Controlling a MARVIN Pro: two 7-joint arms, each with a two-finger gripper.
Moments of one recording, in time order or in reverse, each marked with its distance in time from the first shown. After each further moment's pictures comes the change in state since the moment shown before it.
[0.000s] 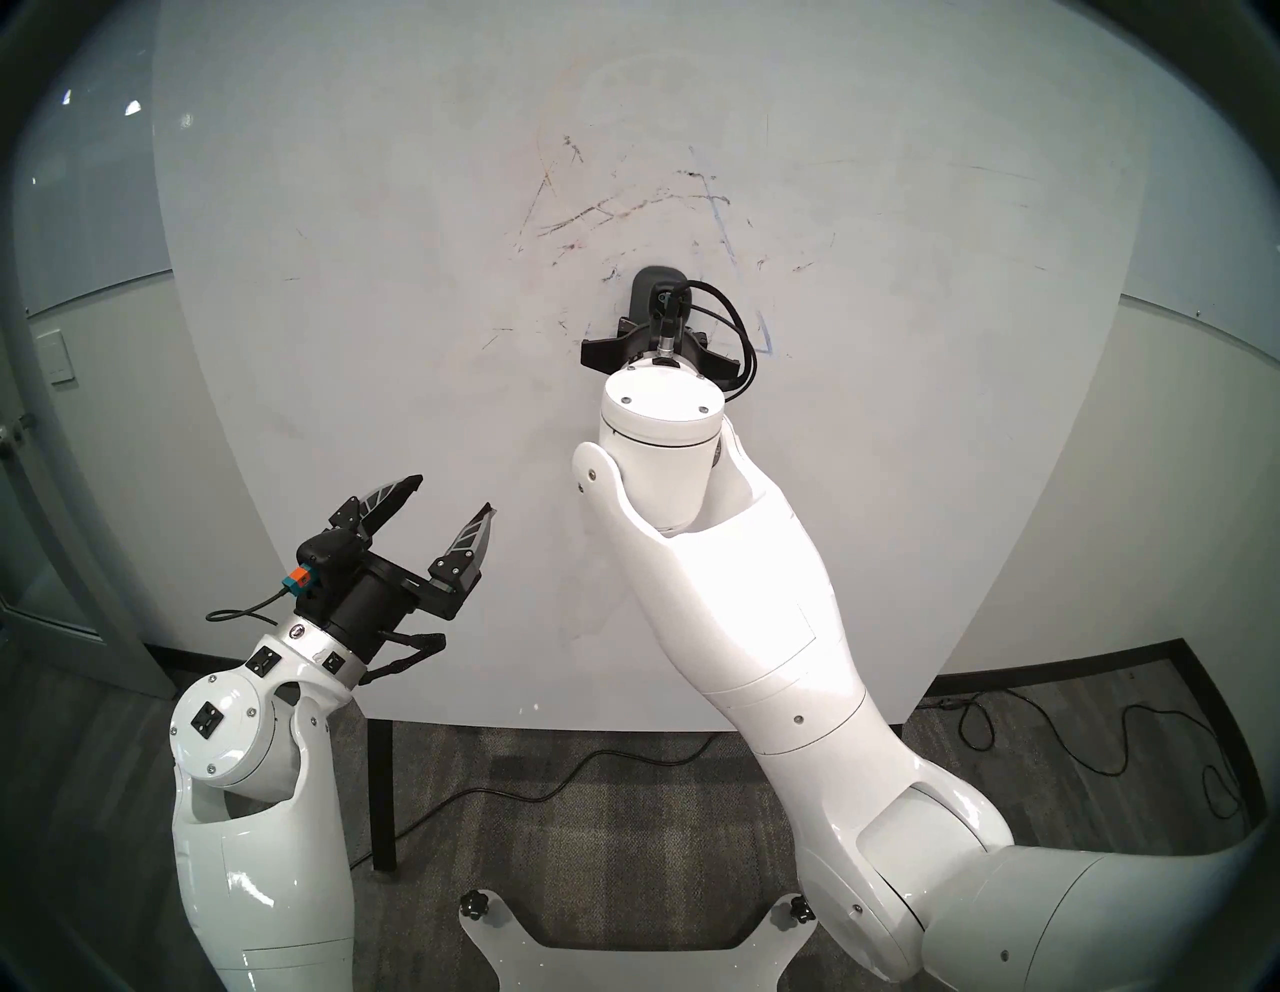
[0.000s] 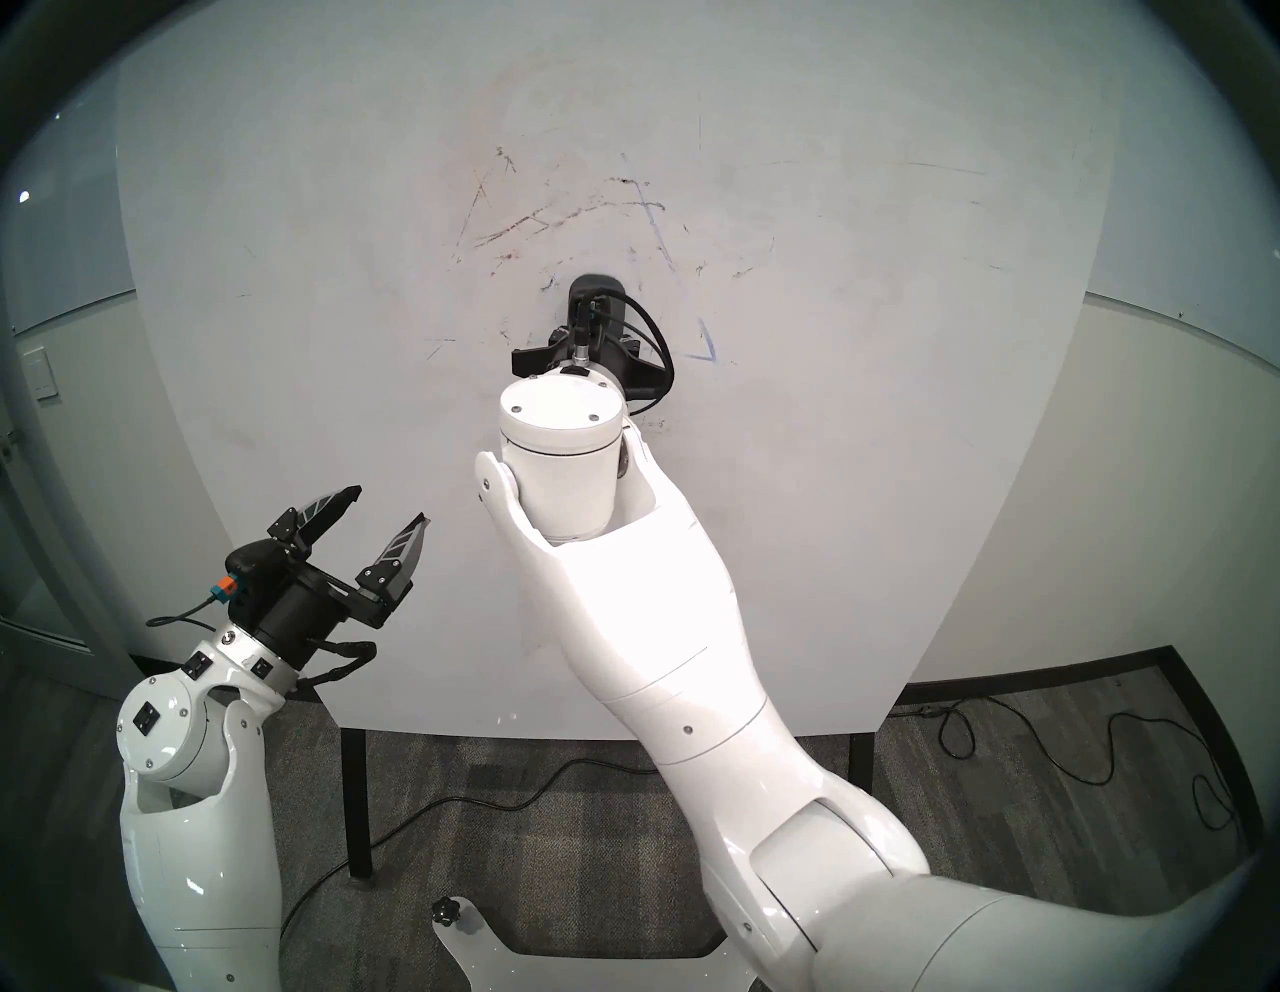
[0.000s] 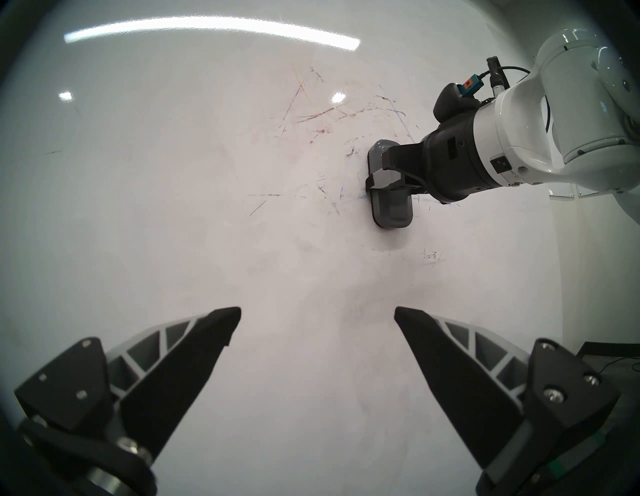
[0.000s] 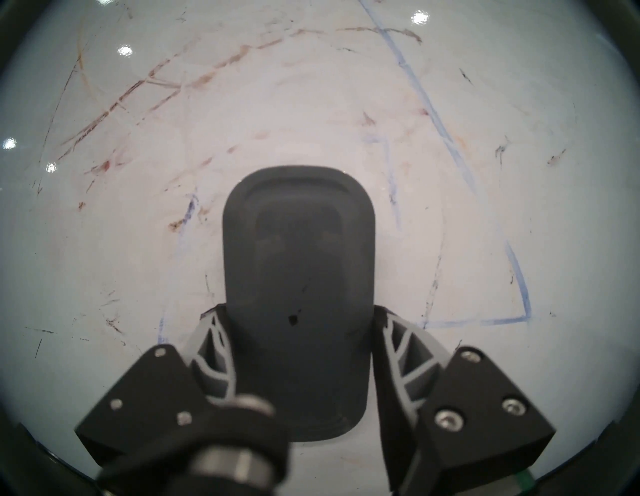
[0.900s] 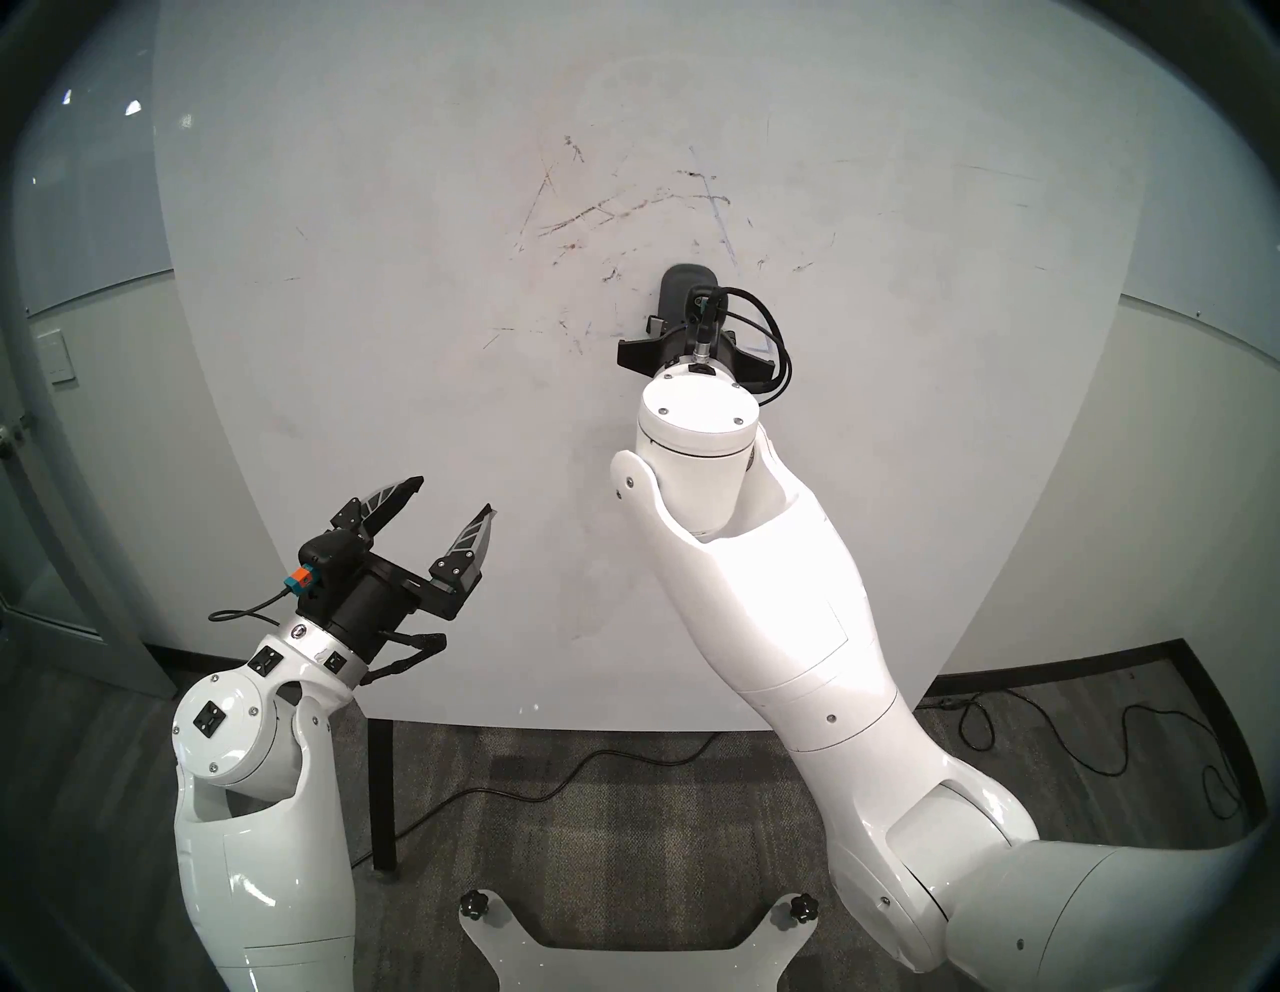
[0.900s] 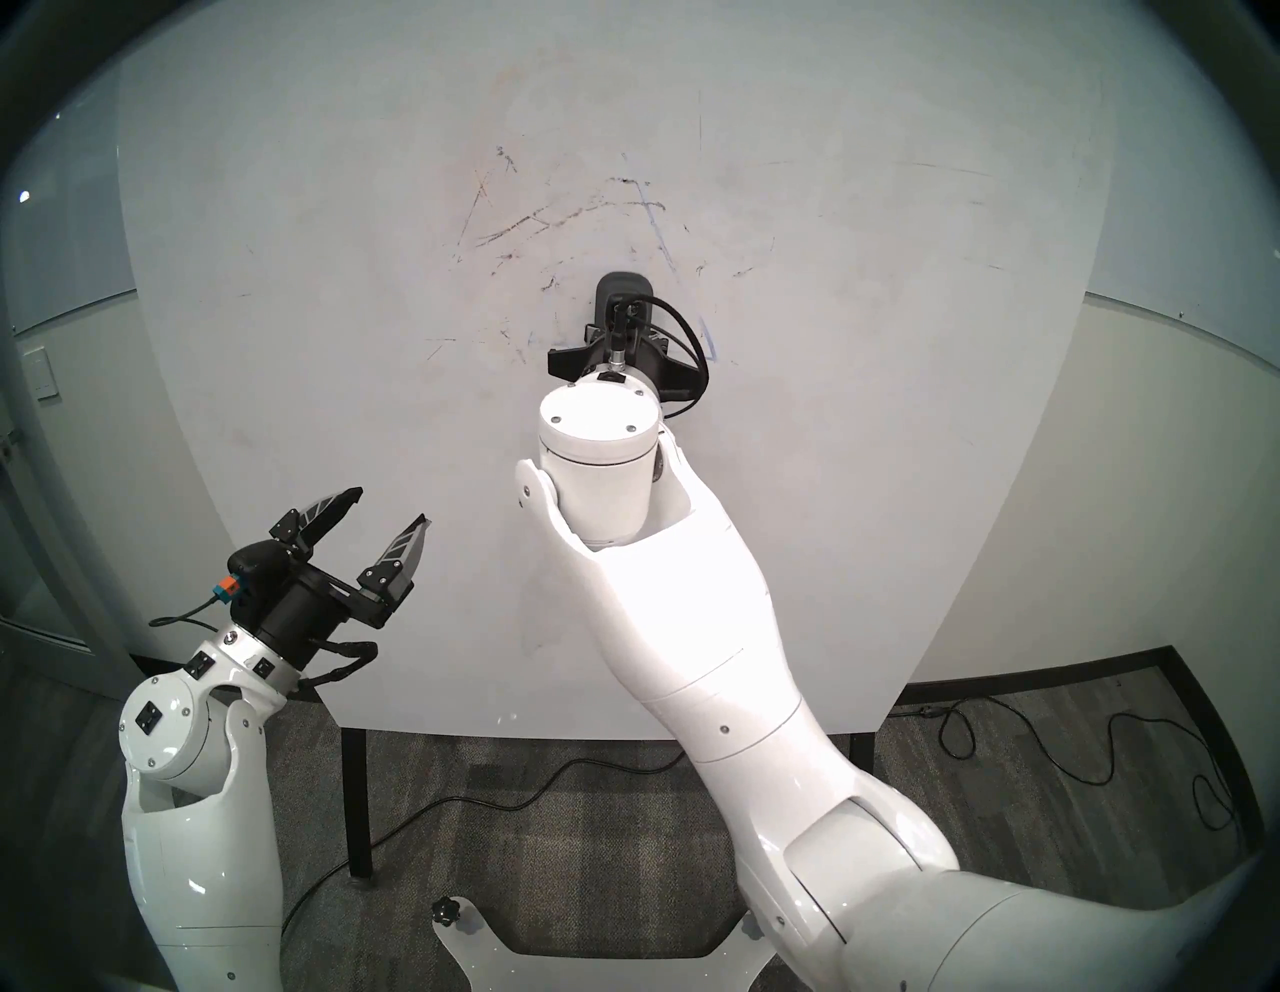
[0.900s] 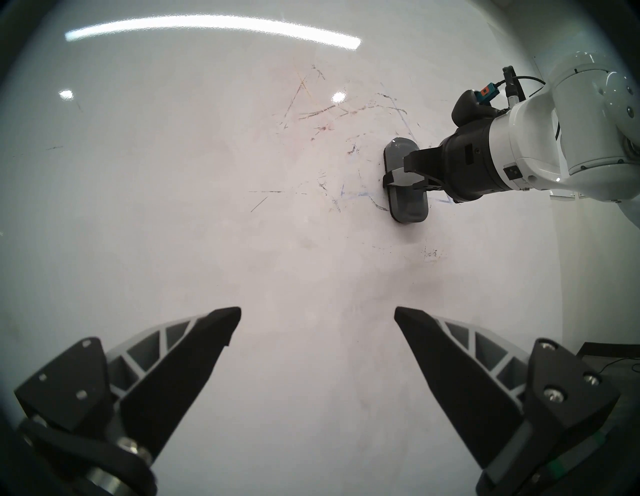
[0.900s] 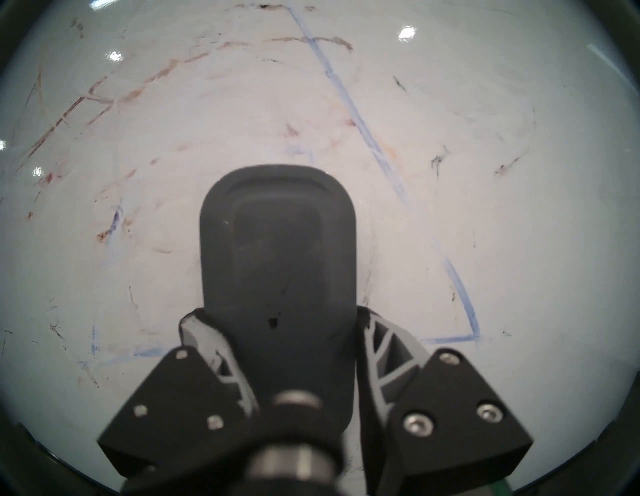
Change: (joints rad) left arm -0.006 0.000 0.000 0.011 0.000 0.000 -0.001; right arm -0.004 0.080 0.013 -0.025 -0.001 -0.031 -0.027
